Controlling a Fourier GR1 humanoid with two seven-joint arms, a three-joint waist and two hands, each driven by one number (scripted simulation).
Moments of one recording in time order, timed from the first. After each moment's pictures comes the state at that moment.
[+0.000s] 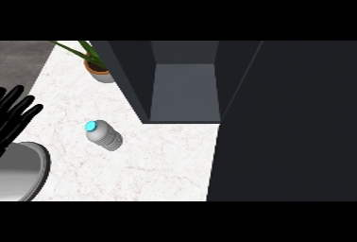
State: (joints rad) left arm 0.03 0.37 0.27 -2.02 0.67 -0.42 0.36; right arm 0.21 -0.07 0.38 -2.48 0.02 0.03 0.30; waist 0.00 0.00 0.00
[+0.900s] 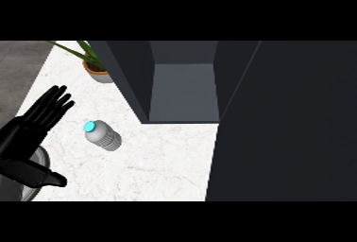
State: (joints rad) left arm -0.08 0.30 0.23 -1.62 0.35 -0.51 0.14; right arm 0.15 -0.07 0.46 -2.48 0.05 -0.05 0.37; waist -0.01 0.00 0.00
